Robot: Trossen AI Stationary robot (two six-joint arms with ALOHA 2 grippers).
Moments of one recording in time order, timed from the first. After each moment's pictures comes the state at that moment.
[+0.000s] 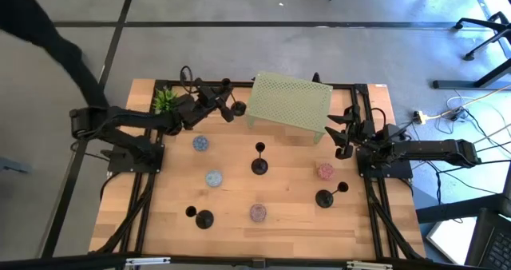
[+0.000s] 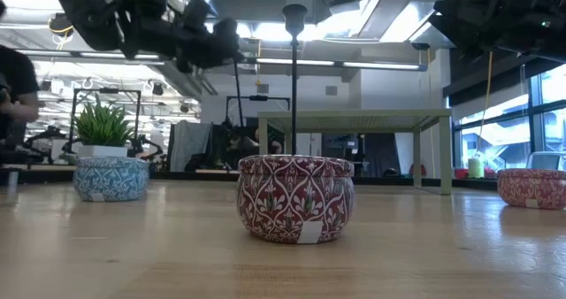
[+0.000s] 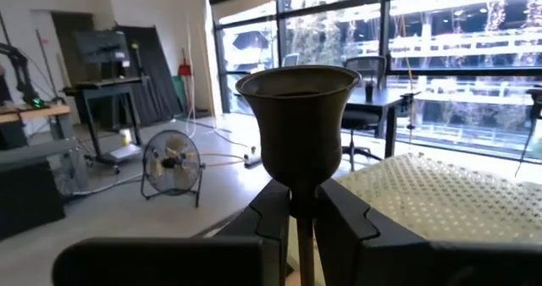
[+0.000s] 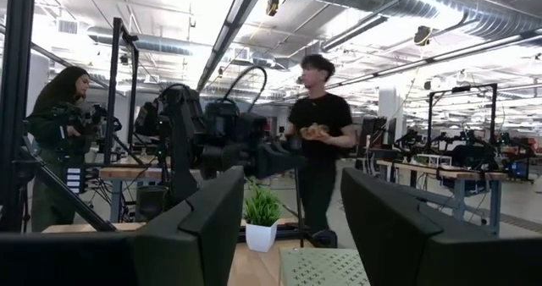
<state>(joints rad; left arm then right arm) 0.35 1.27 0.49 0.89 -0.43 0.08 -0.07 0.31 0.01 0.68 0.16 -0.10</state>
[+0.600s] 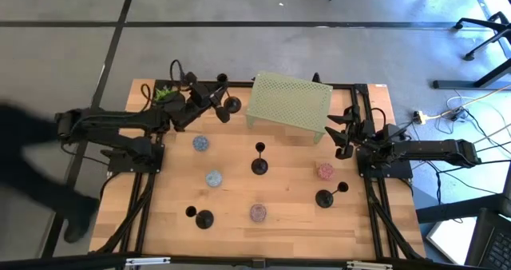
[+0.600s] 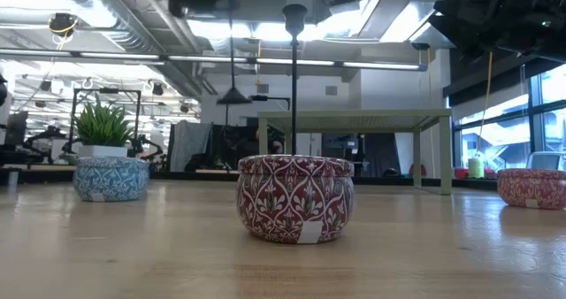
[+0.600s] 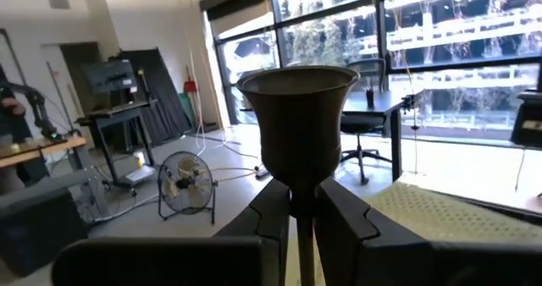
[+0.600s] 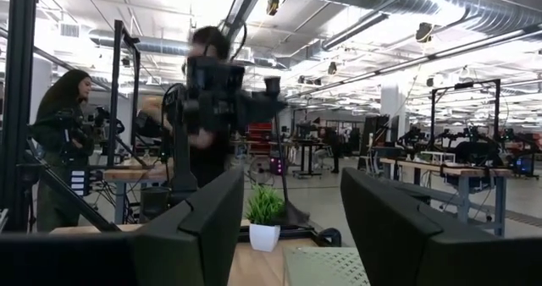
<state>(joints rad) 0.18 1.08 0.76 0.44 -0.60 0.20 -0.07 0.31 0.01 0.68 0.15 -0.09</state>
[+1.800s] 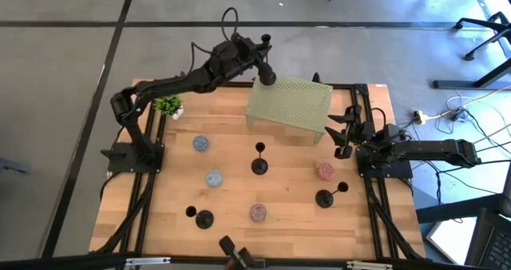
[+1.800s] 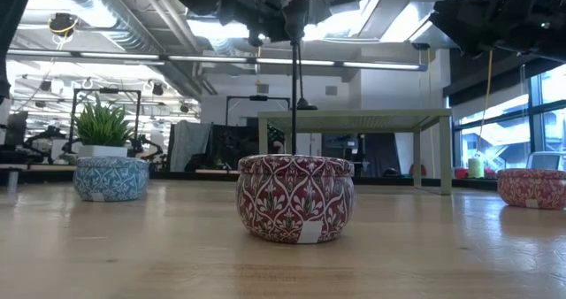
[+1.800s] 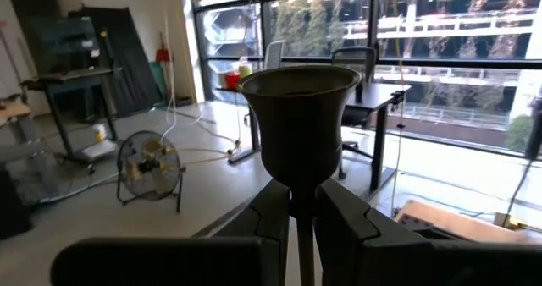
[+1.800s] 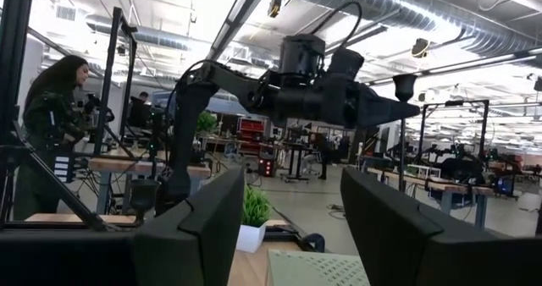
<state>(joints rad) 0.52 1.73 1.42 0.34 -0.21 0.03 -0.07 0.31 0.01 0.68 0.16 -0.18</state>
